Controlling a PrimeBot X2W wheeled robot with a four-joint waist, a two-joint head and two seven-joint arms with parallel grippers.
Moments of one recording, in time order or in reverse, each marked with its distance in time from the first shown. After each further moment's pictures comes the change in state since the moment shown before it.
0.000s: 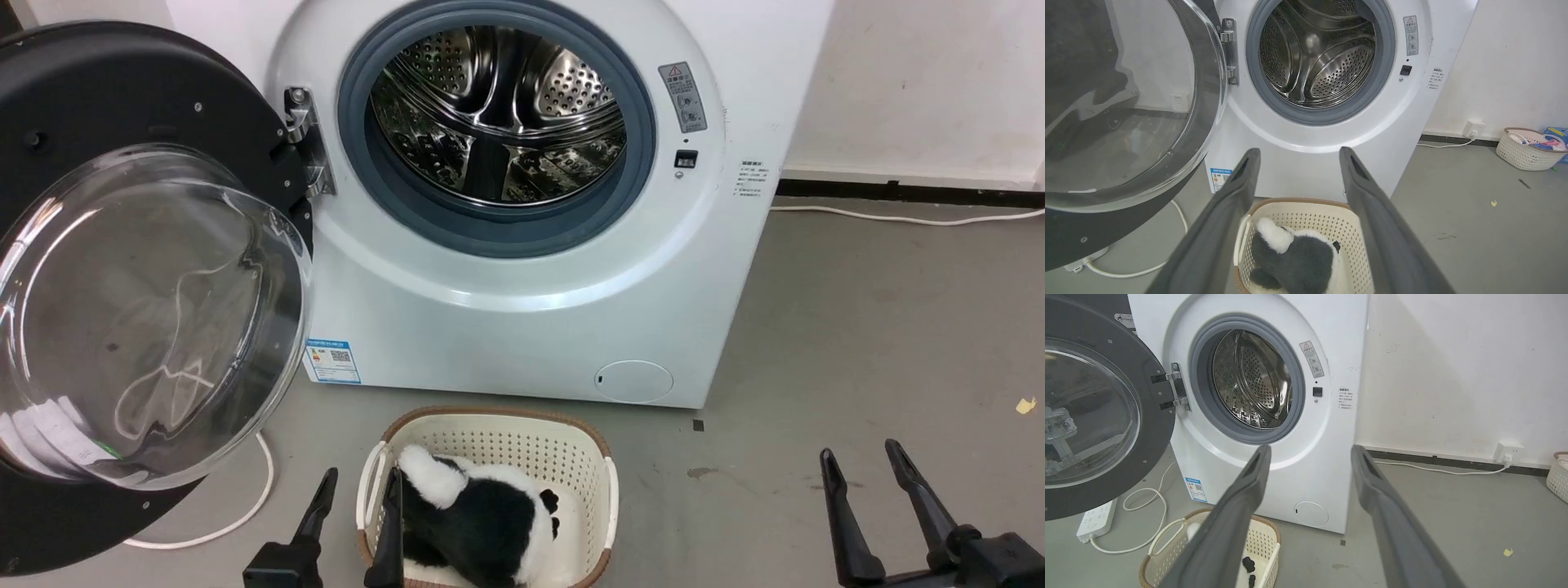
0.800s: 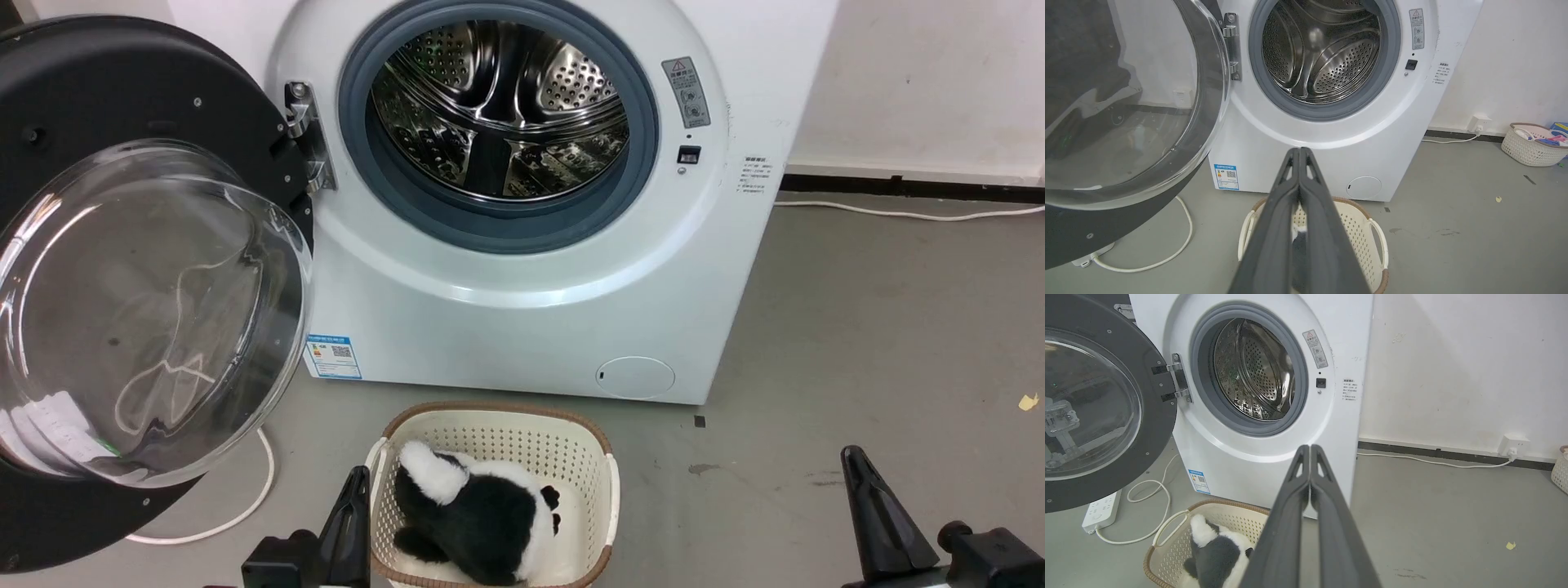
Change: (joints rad) left arm -0.002 0.000 0.007 -0.009 0.009 -0.002 0.027; right arm -0.003 0.000 0.008 0.003 -0.001 0.000 0.027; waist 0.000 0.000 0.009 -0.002
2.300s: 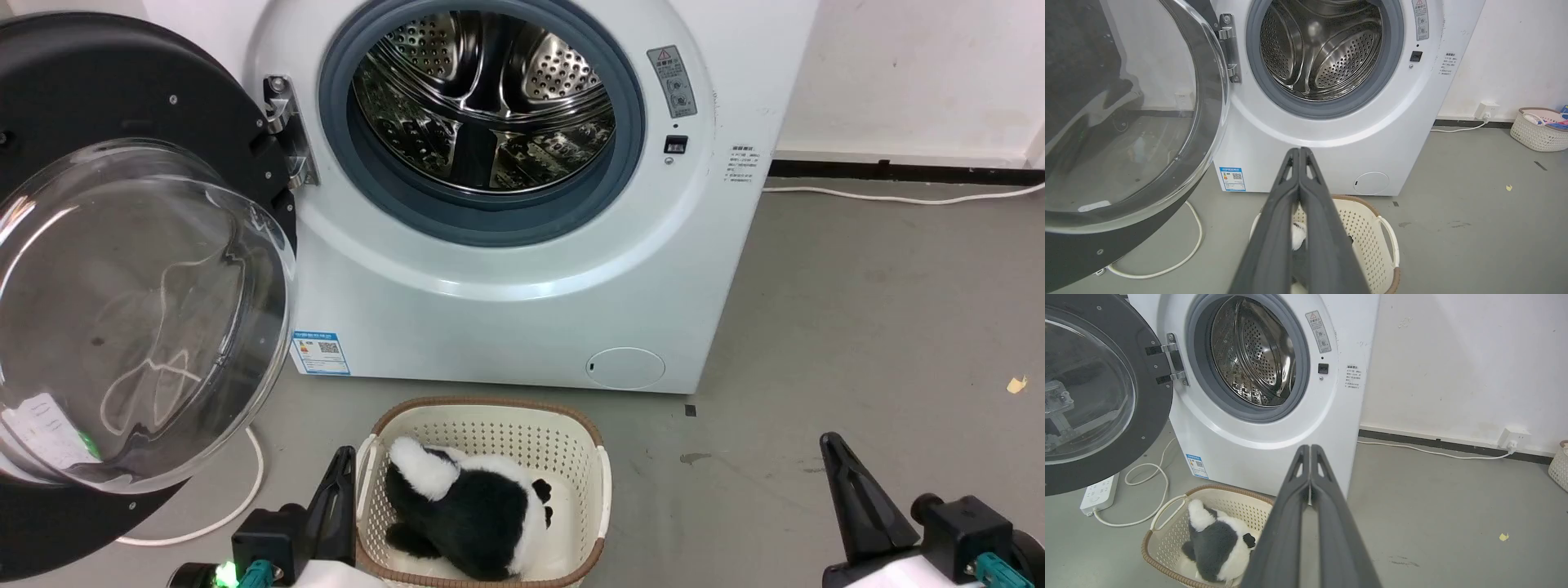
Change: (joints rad) left arm -0.023 0.000 0.042 -0.048 0.054 -0.002 0.089; right arm -0.043 0.000 0.022 0.002 -0.027 0.000 0.089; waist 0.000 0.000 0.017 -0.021
